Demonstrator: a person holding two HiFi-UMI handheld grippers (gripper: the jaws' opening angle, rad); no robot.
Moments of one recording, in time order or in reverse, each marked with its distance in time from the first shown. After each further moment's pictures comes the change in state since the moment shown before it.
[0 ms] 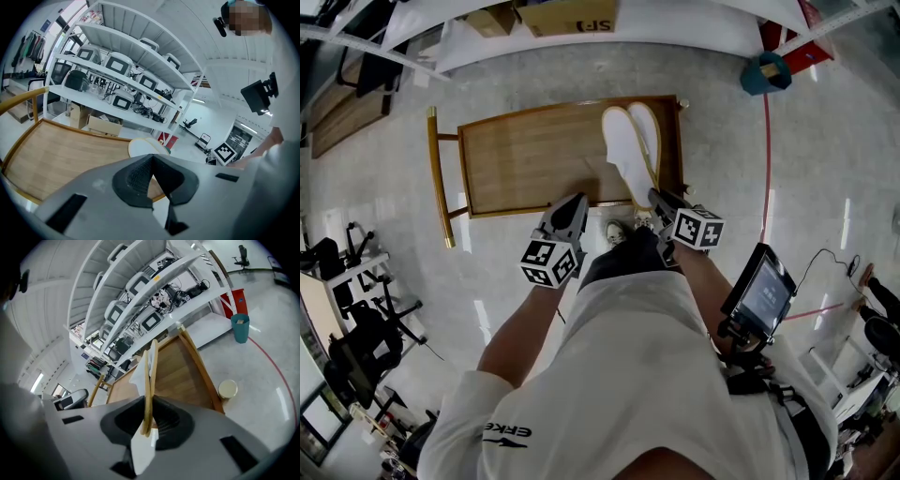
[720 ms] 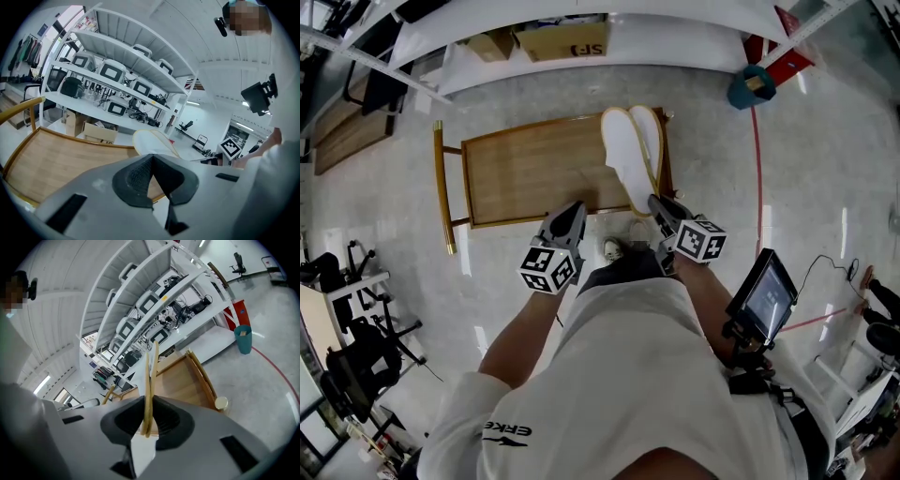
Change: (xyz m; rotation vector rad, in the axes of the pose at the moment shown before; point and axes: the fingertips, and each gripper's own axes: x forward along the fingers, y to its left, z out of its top) left arm -0.019 -0.027 0.010 0.051 -0.059 -0.037; right arm -0.051 0.035 0.023 -0.045 -0.170 0.070
